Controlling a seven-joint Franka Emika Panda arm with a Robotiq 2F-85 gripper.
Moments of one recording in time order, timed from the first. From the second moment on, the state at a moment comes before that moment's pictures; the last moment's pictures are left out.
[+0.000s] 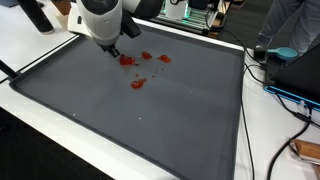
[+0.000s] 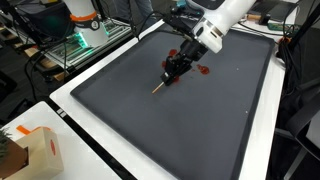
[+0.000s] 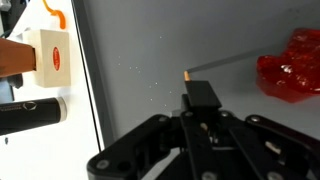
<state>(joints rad) 0.15 0.67 -0.10 -1.62 -0.52 1.80 0.64</state>
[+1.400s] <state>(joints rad) 0.01 0.35 -0.06 -1.84 -0.14 2.04 0.07</state>
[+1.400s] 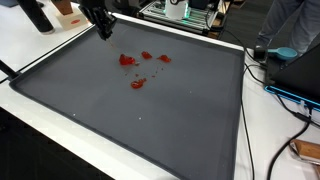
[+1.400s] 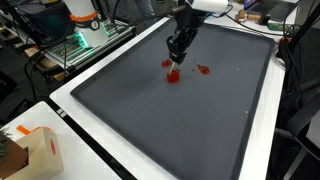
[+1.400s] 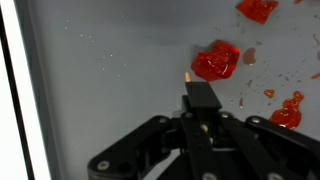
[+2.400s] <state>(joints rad) -0.03 0.19 -0.03 -2.00 0.02 2.16 -0.24</state>
